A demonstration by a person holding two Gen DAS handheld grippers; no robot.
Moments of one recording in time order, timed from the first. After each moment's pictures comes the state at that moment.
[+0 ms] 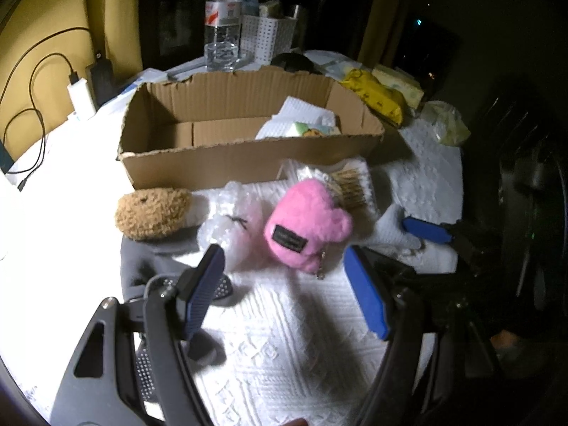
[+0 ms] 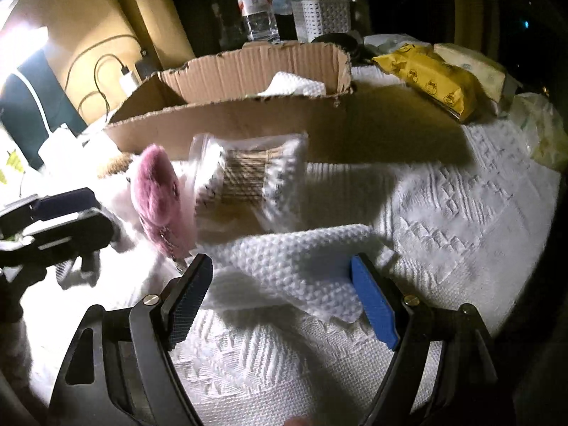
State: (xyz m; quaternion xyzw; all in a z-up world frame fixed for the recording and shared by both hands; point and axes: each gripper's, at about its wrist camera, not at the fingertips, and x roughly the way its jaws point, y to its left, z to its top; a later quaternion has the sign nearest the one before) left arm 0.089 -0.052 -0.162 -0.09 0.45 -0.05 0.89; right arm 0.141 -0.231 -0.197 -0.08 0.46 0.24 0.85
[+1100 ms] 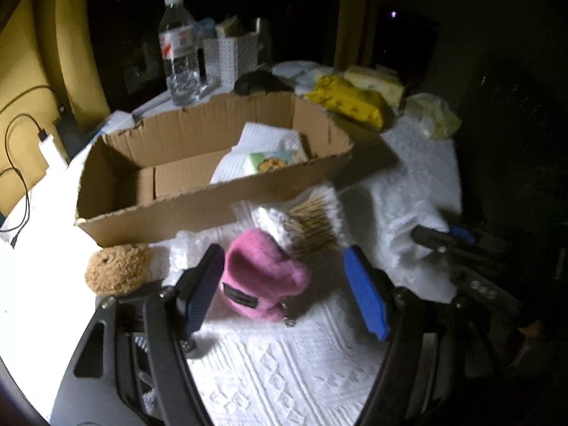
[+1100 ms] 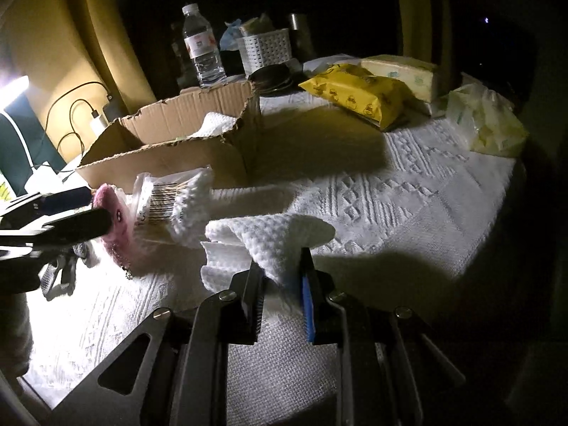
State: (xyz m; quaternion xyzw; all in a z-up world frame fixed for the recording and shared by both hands) left arm 0.122 -0.093 -0.161 -0.02 0.42 -0.06 0.91; right arm 0.142 -0.301 -0.178 -0.04 0.41 0.19 0.89
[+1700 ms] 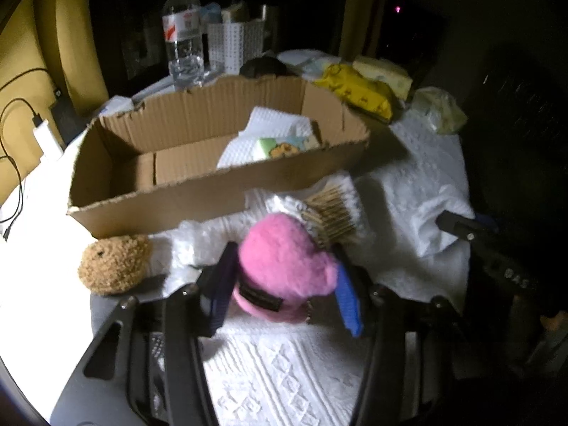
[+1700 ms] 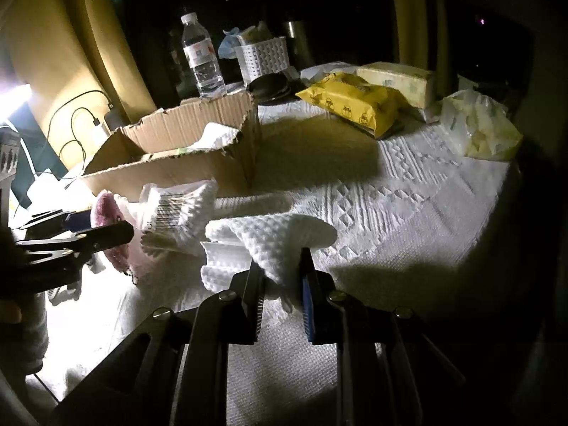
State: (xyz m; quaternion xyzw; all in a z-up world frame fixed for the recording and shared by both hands) left arm 0.122 -0.083 -0.165 -0.04 0.43 -0.08 0.90; right arm 0.139 -0.304 -0.165 -0.03 0.41 0.18 0.90
